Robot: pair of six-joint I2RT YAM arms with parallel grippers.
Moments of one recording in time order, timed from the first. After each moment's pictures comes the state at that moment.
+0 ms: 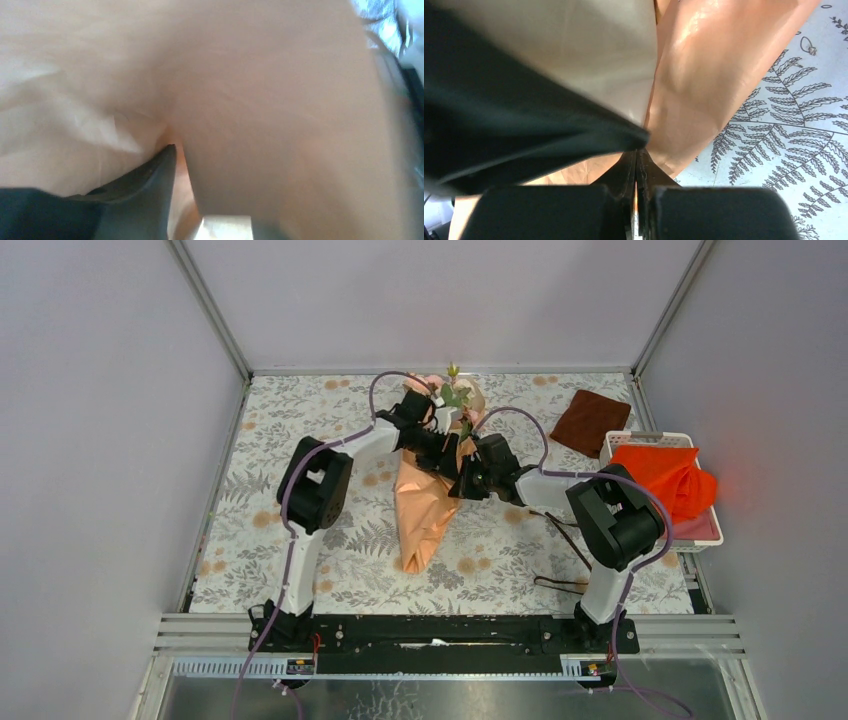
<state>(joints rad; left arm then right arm) -0.46 2.23 1.64 -0.43 0.66 -0.12 0.54 1.82 0.93 0.09 -0.25 0.60</state>
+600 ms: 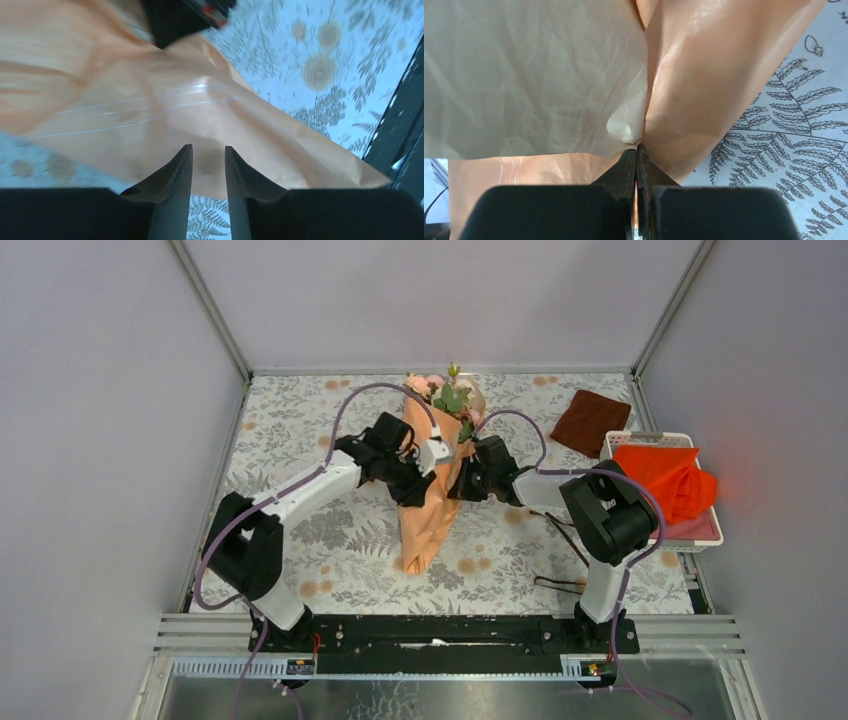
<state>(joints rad) -0.53 1.61 1.26 -0.63 0.54 0.43 0.54 1.86 0.94 0.13 -0.25 0.64</state>
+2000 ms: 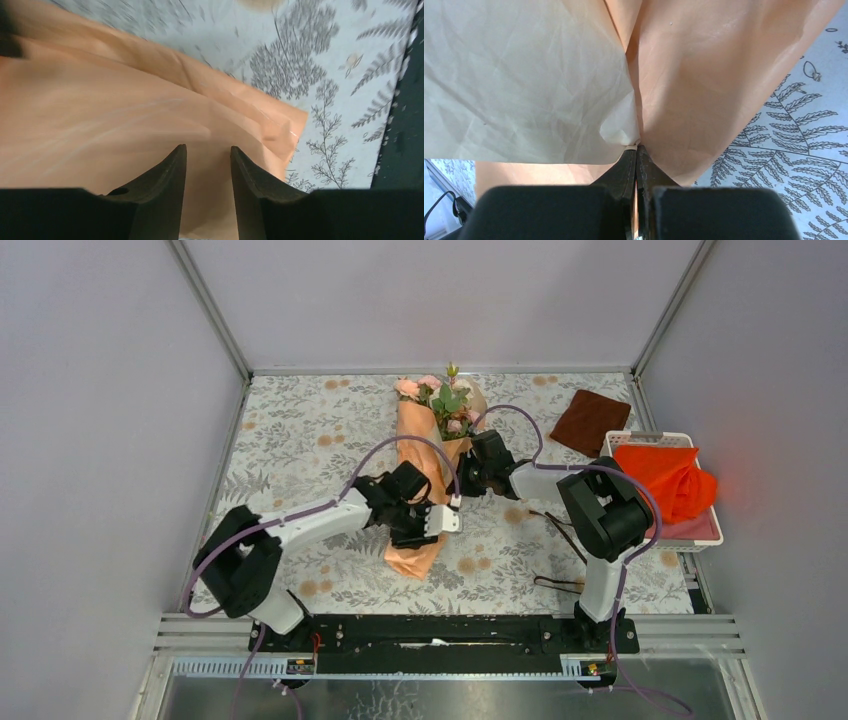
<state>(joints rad) -0.77 1.52 1.00 -0.59 0.42 0.76 0.54 1.89 1.01 0.06 -0.24 0.62</state>
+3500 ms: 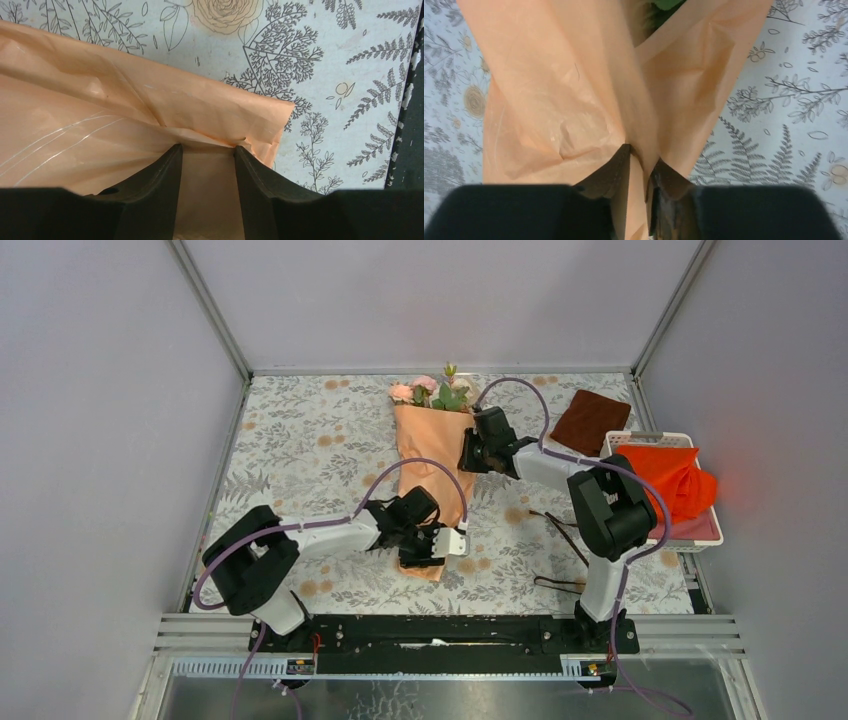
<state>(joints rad) -0.89 1.59 0.81 -0.35 0.37 0.69 0.50 1.87 1.19 -0.13 -0.03 0.47</state>
